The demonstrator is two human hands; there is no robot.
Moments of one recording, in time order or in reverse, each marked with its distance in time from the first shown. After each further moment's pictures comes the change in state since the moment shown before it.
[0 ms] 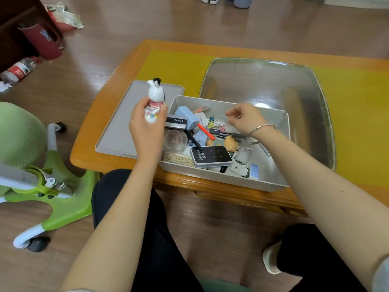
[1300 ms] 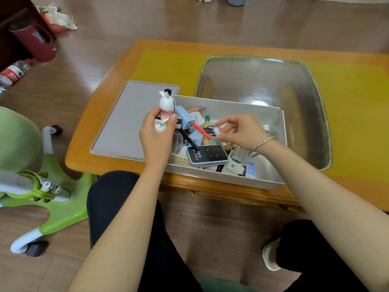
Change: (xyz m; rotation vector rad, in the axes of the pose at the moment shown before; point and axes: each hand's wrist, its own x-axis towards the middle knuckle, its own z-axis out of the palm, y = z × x) left_hand -0.024 -0.005 0.017 -0.014 -0.127 -0.050; right_hand -0.042 0.005 0.000 0.268 -0.191 -0.045
